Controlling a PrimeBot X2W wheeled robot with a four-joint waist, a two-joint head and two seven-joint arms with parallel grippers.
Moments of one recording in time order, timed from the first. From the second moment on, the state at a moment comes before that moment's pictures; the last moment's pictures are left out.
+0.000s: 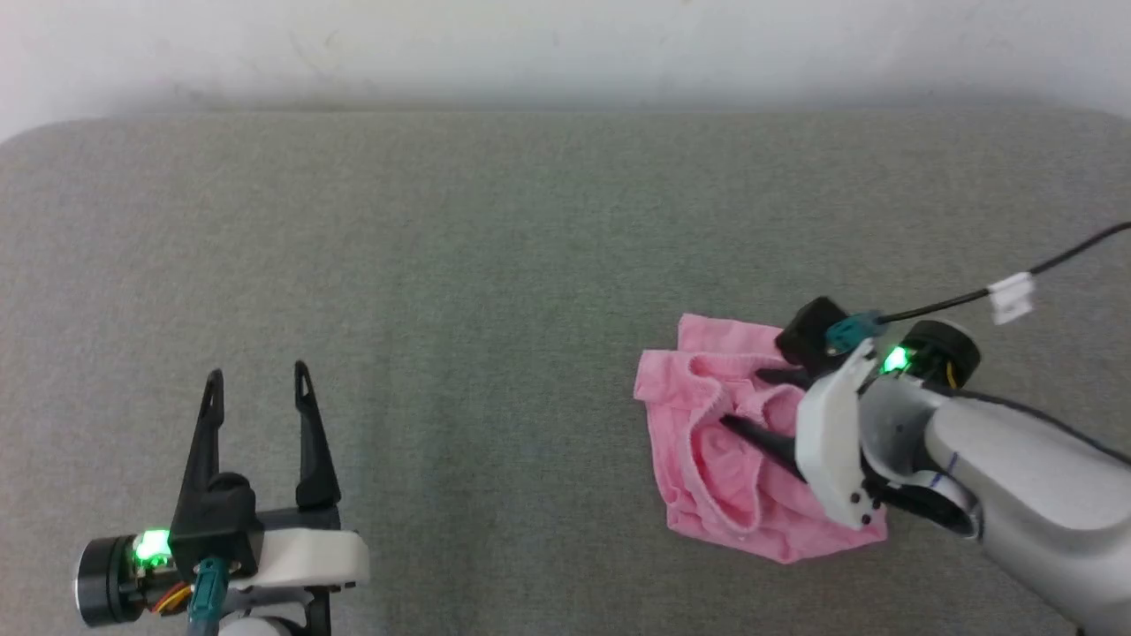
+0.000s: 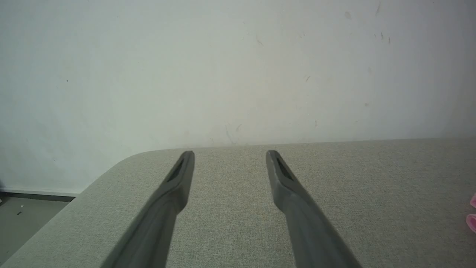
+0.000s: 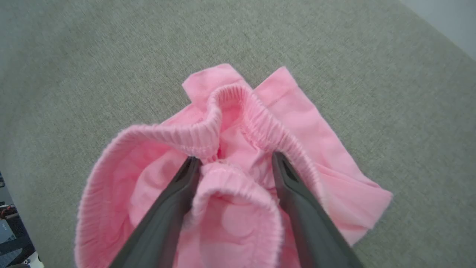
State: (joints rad) left arm 0.01 0.13 -0.04 -0.05 -0.02 0.23 -0.26; right arm -0.77 -0.56 1.13 0.37 0.86 0.13 0.27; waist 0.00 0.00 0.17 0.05
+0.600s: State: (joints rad) left arm 0.06 0.13 -0.03 -0.09 -0.02 0.23 -0.26; right arm -0.50 -0.60 0.48 0.20 0.64 0.13 -0.16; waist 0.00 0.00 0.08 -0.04
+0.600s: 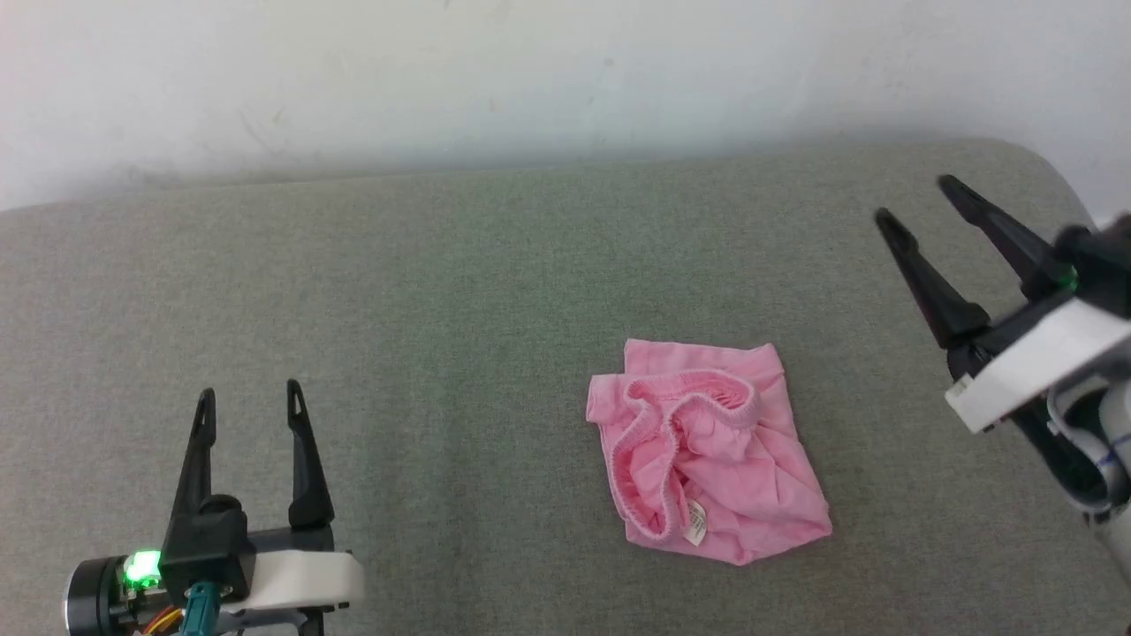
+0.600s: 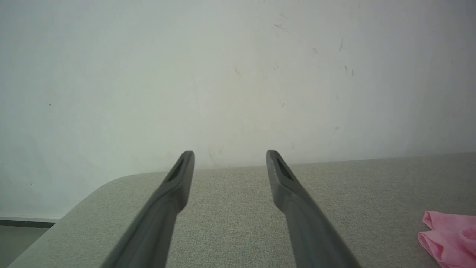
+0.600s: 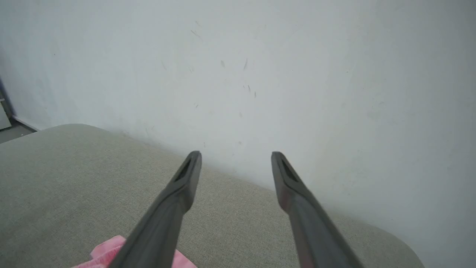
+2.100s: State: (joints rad) left arm 0.01 0.12 -0.06 -0.16 -0.02 0.18 -0.26; right arm -0.50 -0.57 0.54 0.32 0.98 0.13 0.68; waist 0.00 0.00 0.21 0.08
